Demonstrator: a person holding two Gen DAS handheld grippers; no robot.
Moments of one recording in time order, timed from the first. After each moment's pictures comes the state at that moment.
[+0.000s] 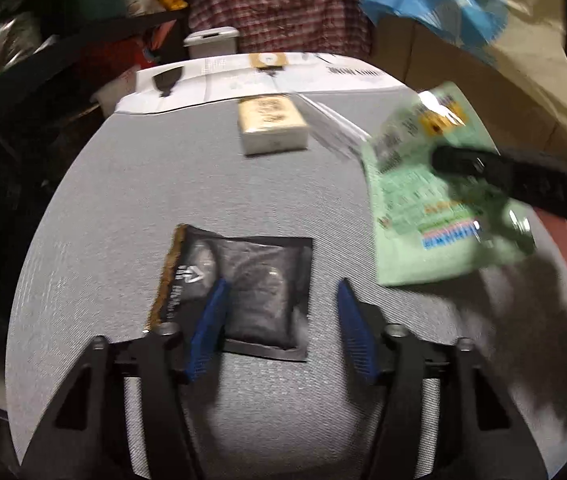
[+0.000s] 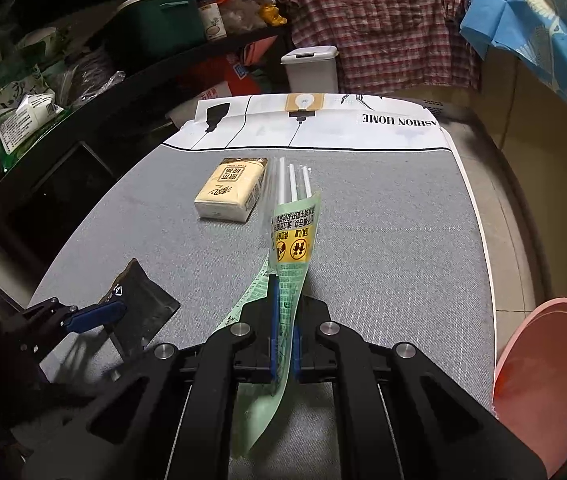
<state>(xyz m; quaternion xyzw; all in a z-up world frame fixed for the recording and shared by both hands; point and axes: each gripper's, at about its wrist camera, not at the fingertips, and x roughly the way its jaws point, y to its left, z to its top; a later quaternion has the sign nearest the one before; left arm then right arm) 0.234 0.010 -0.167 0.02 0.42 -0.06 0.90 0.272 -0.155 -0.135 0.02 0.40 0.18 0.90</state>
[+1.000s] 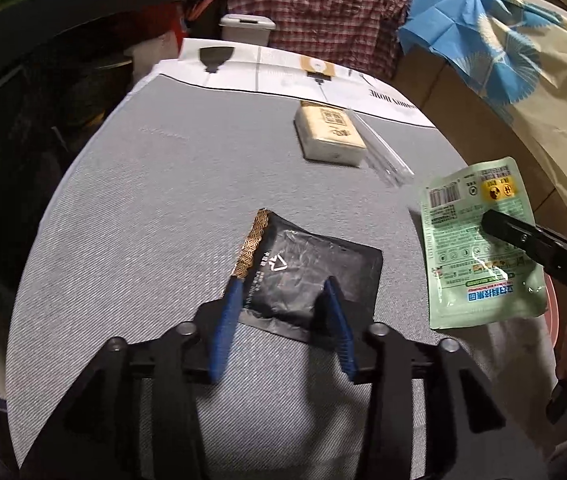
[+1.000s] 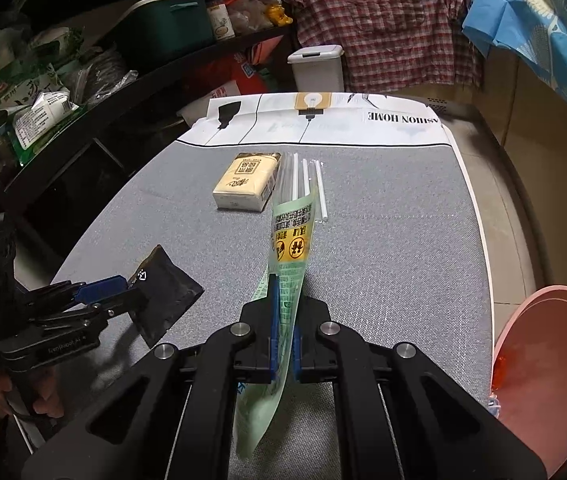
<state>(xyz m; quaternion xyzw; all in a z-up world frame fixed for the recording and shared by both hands) 0.240 0.059 -0.168 -0.08 0.44 -0.07 0.89 0.256 -0.153 -0.131 0.03 0.40 0.19 0.90</state>
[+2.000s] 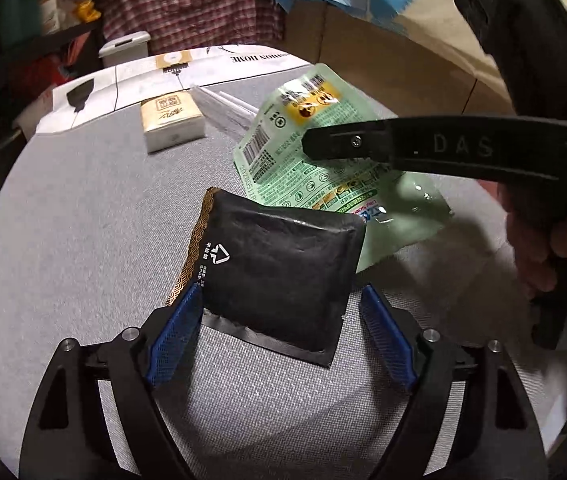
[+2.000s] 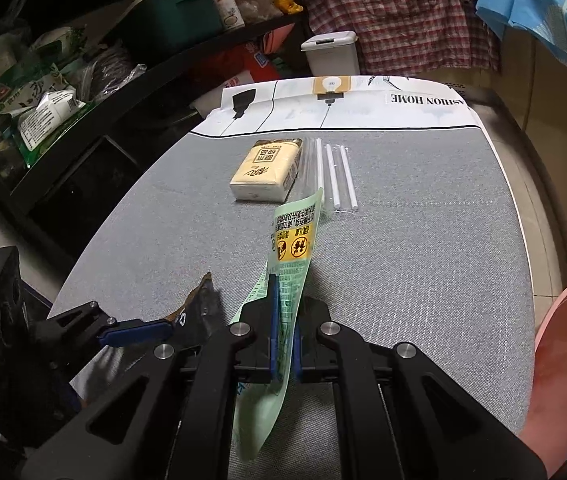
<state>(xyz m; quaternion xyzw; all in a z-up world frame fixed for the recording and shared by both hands) 0.217 -0.021 -0.174 0.07 0.43 -0.22 0.87 0.267 -0.140 -0.143 0.05 0.42 0.23 0.88</state>
